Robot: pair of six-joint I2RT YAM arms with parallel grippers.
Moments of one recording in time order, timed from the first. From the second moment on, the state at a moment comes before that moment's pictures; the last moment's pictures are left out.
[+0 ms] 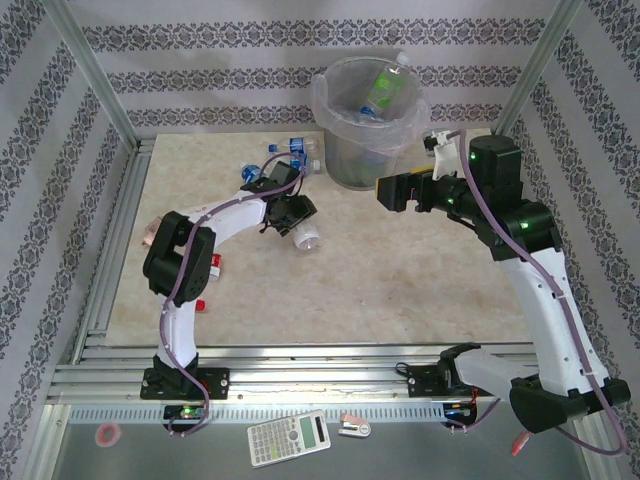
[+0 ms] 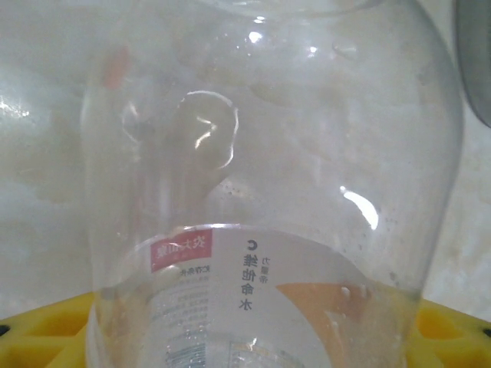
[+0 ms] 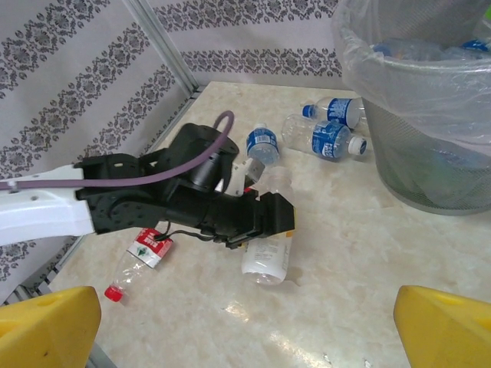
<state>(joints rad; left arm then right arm) -0.45 1.97 1.44 -0.48 0.15 -1.01 0.27 1.13 1.50 -0.85 -0.47 0.22</state>
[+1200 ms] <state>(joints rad) -0.61 1.67 1.43 -0.19 0.57 -0.57 0.27 1.32 1.48 -0.71 -0.62 0.37</state>
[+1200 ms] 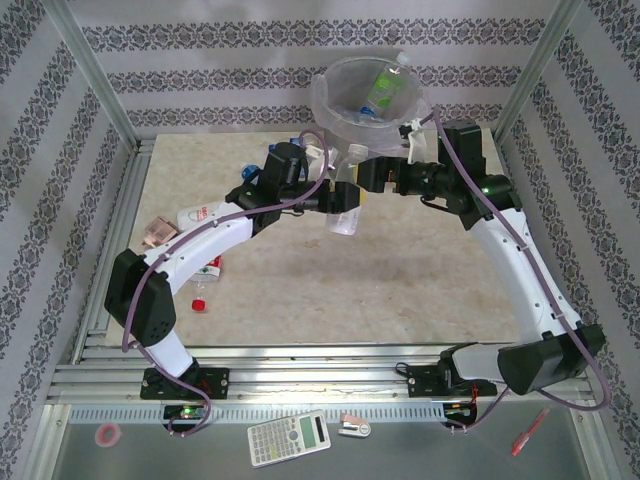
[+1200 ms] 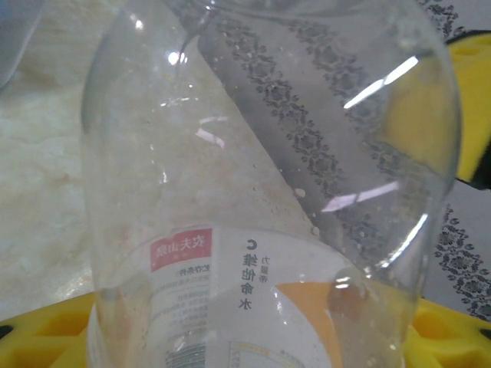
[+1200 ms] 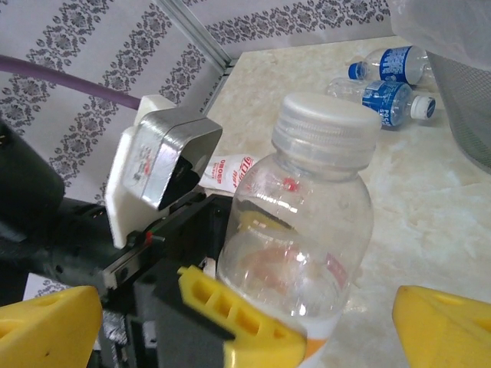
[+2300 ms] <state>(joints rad) -0.67 1.66 1.45 -0.16 0.59 -0.56 0.28 1.40 1.45 -0.66 -0.62 0.42</state>
